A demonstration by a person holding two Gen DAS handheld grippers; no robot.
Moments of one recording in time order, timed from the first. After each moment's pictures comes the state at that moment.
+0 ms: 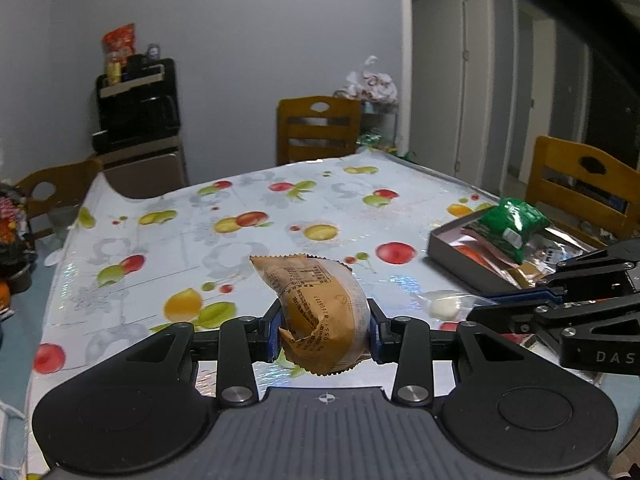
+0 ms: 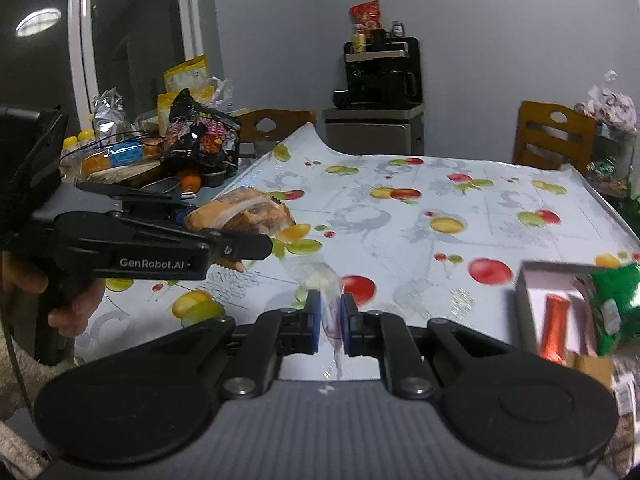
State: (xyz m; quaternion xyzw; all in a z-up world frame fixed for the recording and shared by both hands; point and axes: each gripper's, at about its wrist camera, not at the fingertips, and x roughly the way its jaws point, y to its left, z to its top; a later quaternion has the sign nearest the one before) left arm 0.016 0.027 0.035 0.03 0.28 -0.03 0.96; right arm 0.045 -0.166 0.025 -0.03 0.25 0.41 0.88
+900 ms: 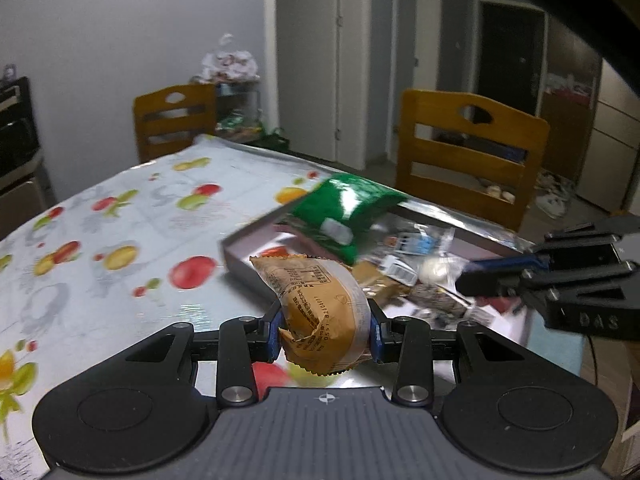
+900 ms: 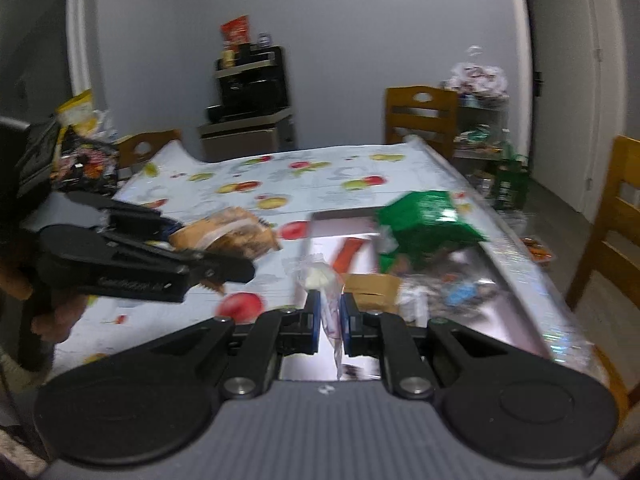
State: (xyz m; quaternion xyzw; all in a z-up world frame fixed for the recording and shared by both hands) left arm 0.079 -0.132 0.003 0.08 0.30 -0.20 0.93; right arm 0.045 -0.343 -0.002 0.01 0.26 0.24 0.93
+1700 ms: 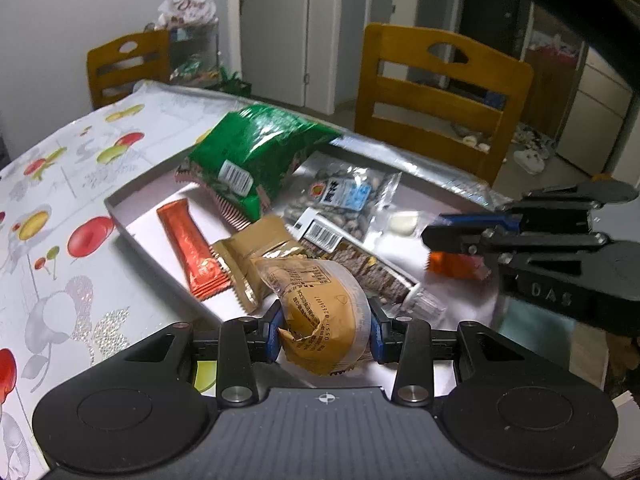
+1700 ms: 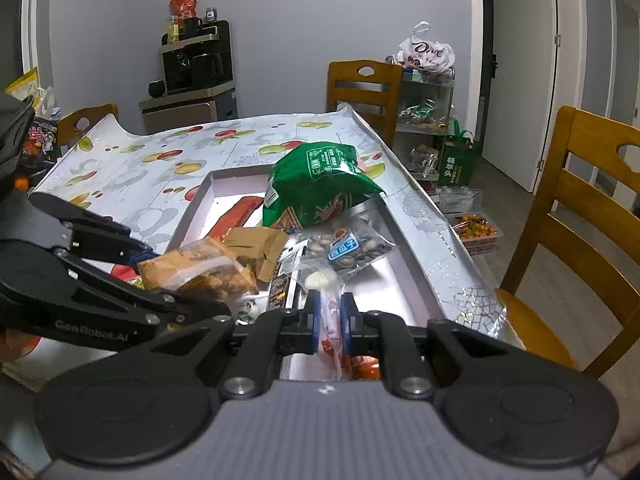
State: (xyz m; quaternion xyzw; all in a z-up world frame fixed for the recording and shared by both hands) left arm 0.109 -0.200 -0.042 0.08 0.39 -0.23 0.89; right arm 0.077 -0.392 -0.045 -0.01 0.30 0.18 0.94
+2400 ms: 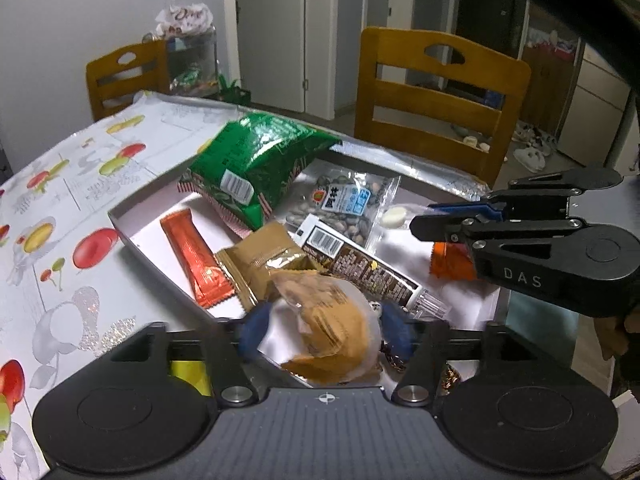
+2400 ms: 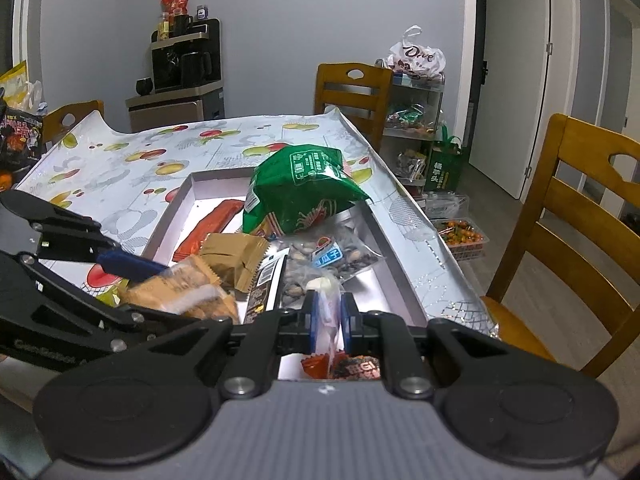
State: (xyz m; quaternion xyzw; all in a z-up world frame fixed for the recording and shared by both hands) left arm 0.105 -0.202 -0.038 0.10 0.37 -0.23 0.89; right arm 0.090 -0.388 -0.050 -0.03 0.29 0.16 0.94
